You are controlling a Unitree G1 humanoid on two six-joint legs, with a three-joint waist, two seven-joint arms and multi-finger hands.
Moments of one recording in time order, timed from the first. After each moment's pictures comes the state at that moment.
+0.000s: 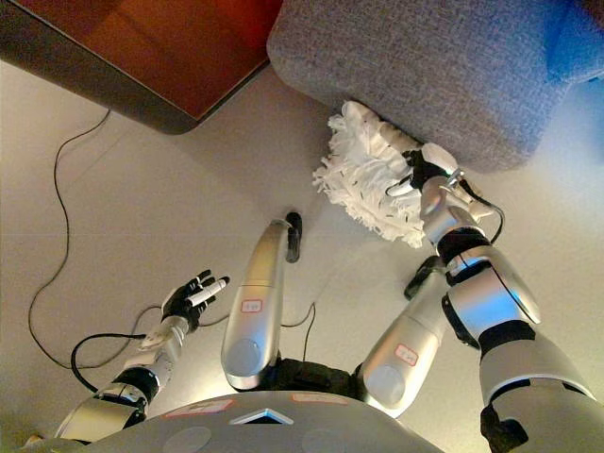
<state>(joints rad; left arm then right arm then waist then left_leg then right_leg) -0.08 0.34 -0.19 1.05 -0.60 -0.16 -0.04 -0.83 -0.49 0.56 1.10 -0.21 0.19 -0.13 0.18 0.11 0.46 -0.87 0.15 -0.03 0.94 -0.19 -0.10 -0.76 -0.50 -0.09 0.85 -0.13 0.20</state>
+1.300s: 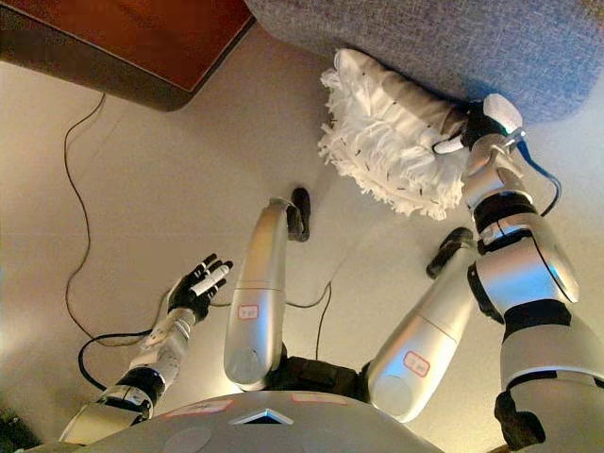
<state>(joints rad) -0.06 0.31 -0.19 0.96 -0.74 -0.24 -0.08 -1.01 -0.61 0.56 1.19 -0.15 0.22 -0.12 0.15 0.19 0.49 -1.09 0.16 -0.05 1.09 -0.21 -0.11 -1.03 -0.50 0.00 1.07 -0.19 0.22</state>
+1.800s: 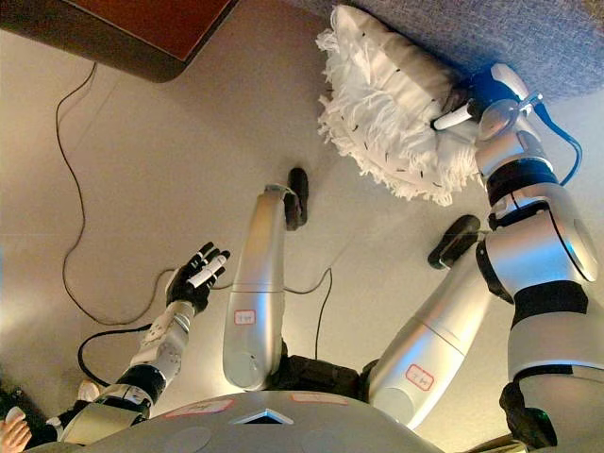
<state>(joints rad) -0.06 0.32 -0.19 0.92 -0.76 -0.27 -0.07 -1.14 -0.64 0.61 1.22 -0.05 0.22 0.03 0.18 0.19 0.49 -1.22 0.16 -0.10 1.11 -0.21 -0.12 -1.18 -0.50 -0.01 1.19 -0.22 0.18</state>
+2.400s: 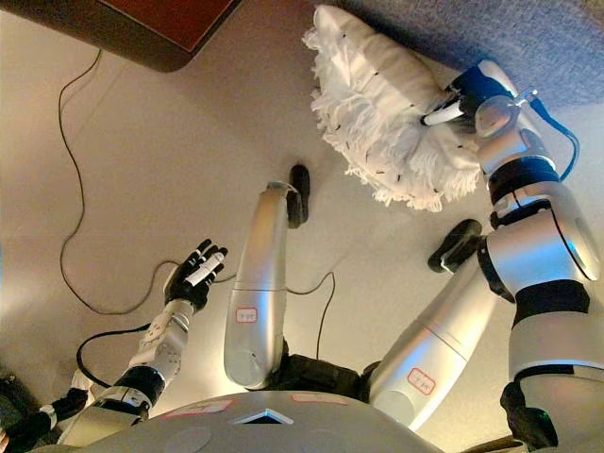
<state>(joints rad) -0.04 0.32 -0.18 0.89 -0.79 -0.28 -0.07 -1.14 -0.60 0.62 1.23 -0.04 0.14 0.07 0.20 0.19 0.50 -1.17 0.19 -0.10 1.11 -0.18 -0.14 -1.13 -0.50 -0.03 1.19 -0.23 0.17</state>
